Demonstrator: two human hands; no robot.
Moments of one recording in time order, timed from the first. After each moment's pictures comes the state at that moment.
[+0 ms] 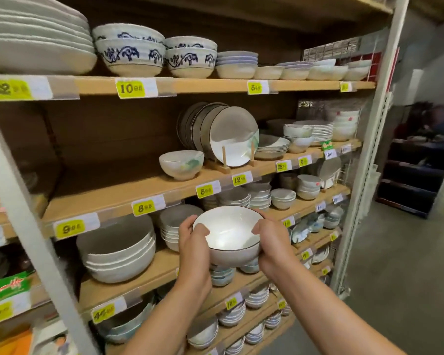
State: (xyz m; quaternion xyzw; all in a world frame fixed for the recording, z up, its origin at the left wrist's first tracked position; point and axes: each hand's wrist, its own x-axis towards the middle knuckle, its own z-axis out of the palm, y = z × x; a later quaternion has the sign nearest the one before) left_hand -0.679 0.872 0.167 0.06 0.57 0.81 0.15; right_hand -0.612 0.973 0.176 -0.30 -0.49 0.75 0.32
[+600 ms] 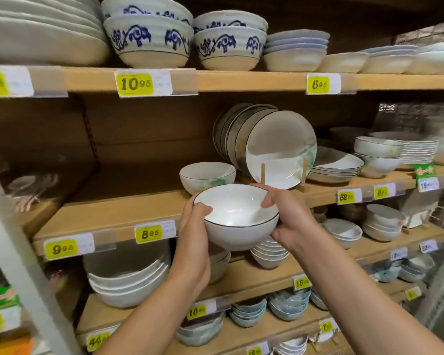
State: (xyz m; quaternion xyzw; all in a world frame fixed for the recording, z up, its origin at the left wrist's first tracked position) left_hand -0.779 0.940 0.209 0.09 0.54 0.84 0.07; right_hand -0.754 1.088 0.234 -0.17 -0.53 0.82 0.16
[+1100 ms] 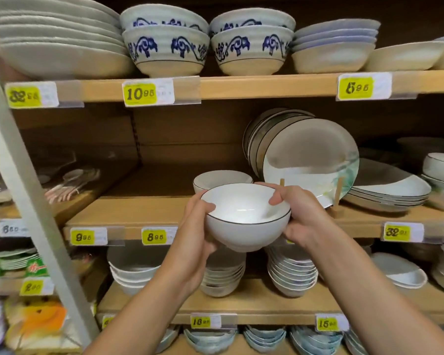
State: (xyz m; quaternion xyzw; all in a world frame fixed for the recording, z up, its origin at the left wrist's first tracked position) left_hand -0.794 0.965 0.219 0.12 0.54 0.83 0.05; right_hand -0.803 1.145 0.255 -0.10 -0.55 0.83 0.02
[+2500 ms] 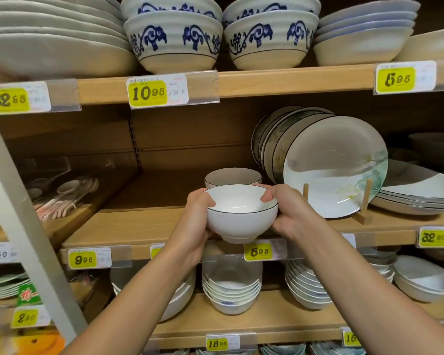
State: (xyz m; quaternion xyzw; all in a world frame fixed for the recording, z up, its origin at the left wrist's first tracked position) left_hand -0.882 0.945 0.225 0.06 0.63 0.77 0.04; right_hand -0.874 1.111 0.246 -0.14 -0.54 0.83 0.07
